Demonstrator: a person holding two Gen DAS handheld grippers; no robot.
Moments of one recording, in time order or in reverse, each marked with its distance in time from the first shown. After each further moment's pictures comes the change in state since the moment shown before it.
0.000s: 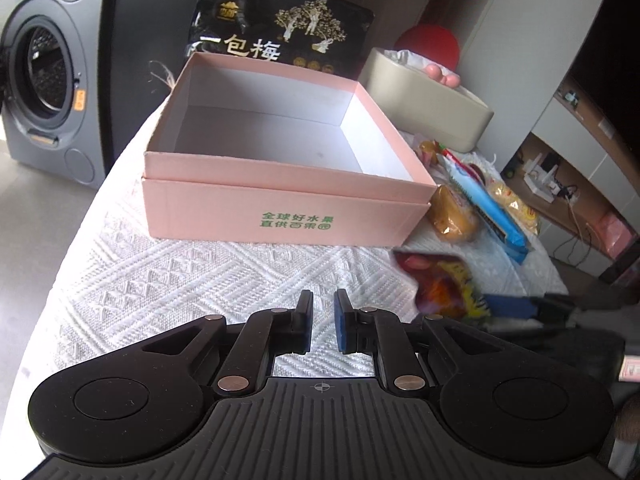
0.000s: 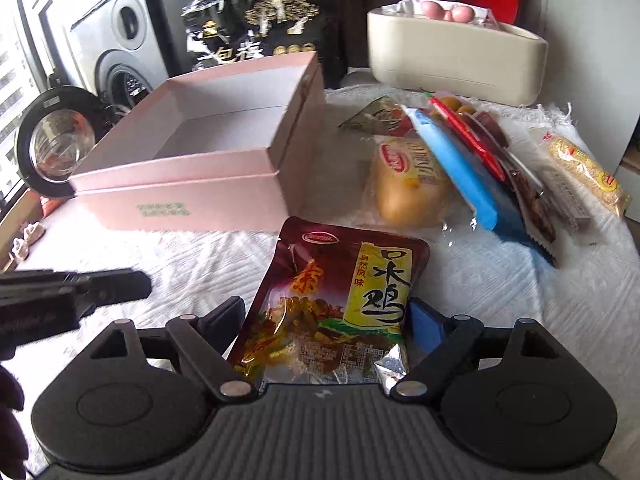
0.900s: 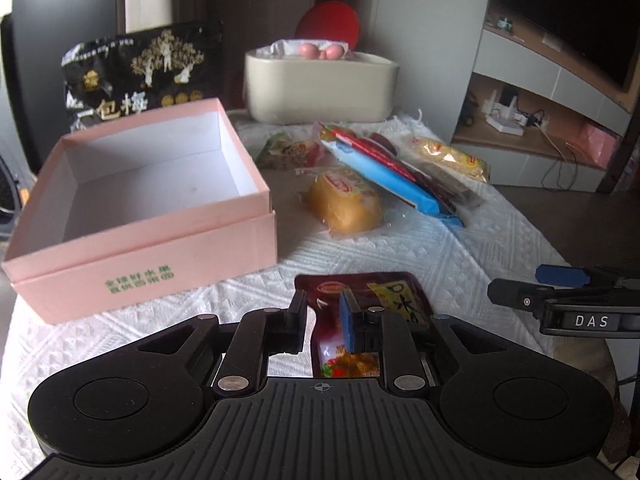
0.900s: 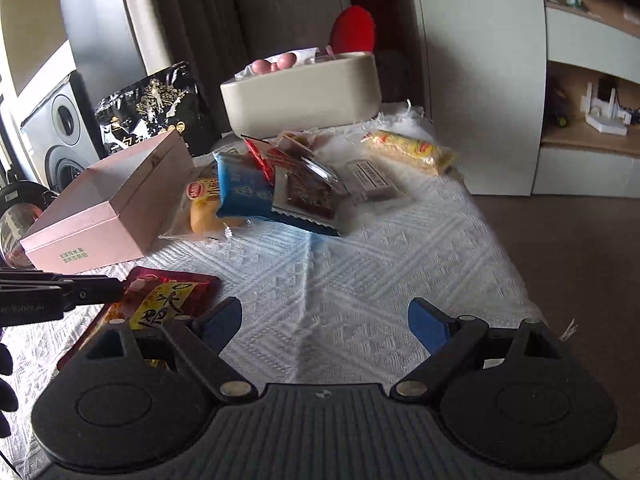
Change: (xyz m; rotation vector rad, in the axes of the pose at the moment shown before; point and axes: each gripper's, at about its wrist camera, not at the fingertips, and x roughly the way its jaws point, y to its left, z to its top) left arm 0.028 -0.114 -0.007 0.357 -0.032 0.021; right arm -0.062 -0.136 -0.063 0.250 -0.235 -0.167
